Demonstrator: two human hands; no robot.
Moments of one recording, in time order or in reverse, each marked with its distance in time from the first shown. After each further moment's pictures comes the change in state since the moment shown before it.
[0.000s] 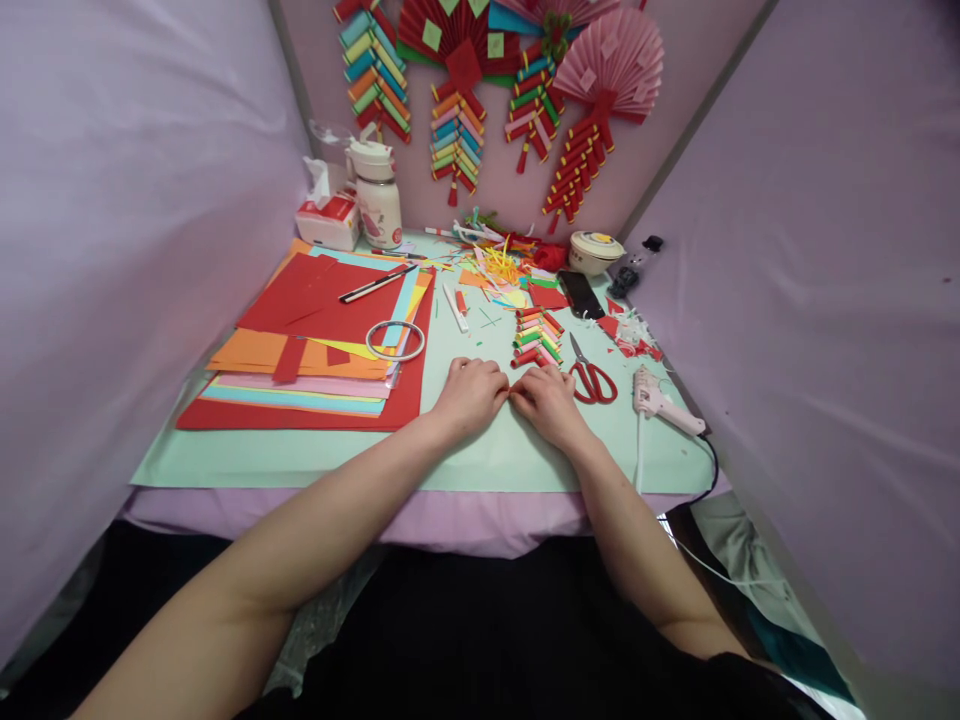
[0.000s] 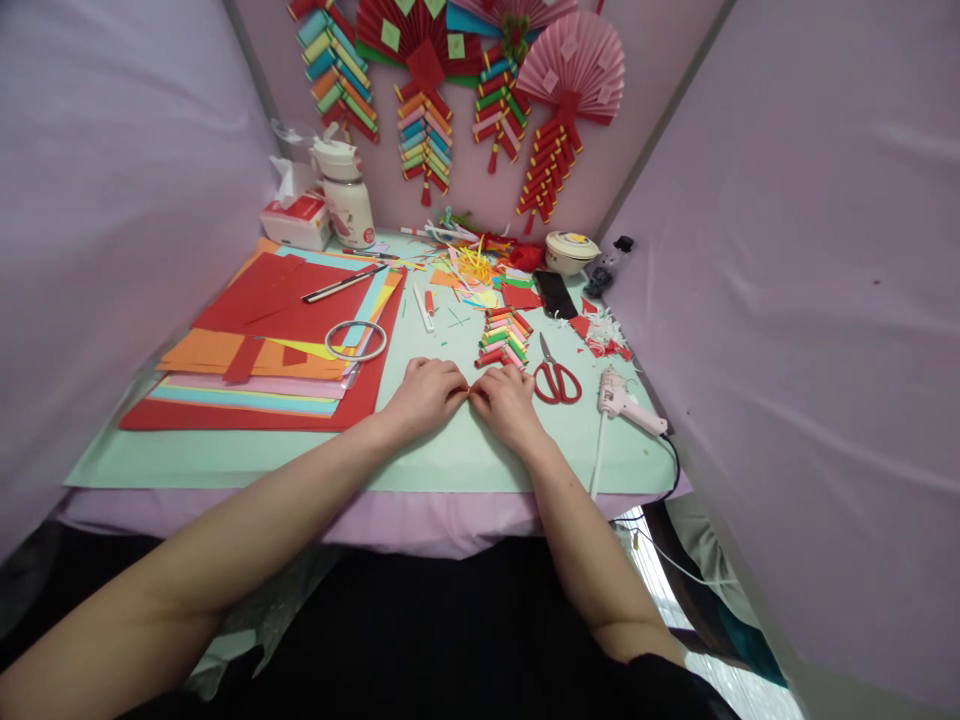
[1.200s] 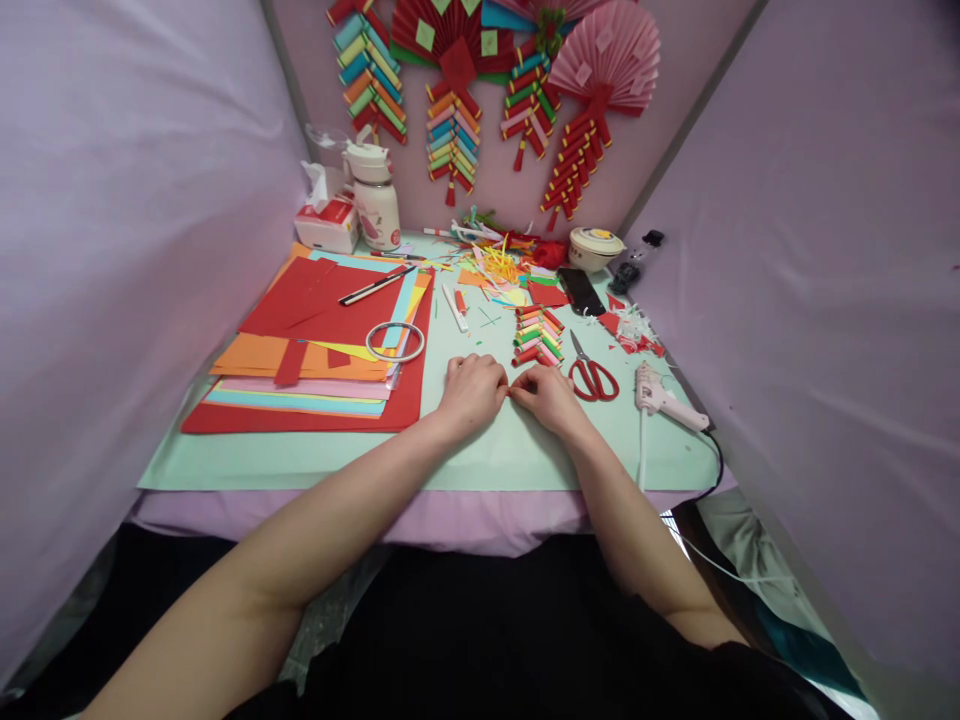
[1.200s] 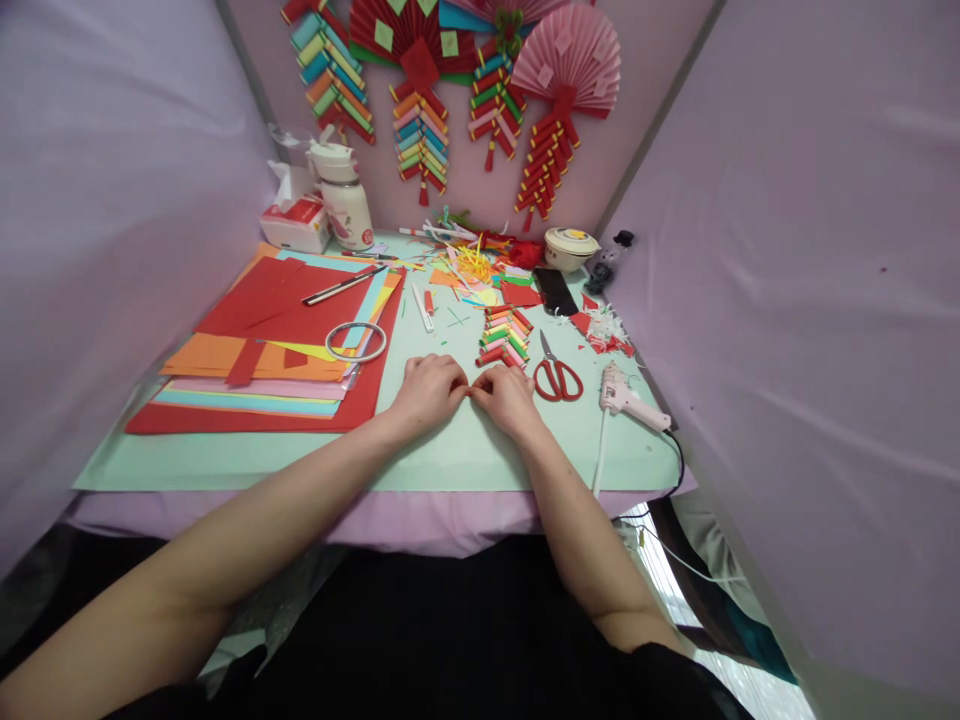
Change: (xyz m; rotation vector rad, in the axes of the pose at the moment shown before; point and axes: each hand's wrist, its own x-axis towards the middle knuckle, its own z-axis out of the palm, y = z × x) left_hand 0.007 0.004 0.003 -0.042 0.007 -0.145; right_hand 0.013 0.002 0.001 0.231 -0.049 0.251
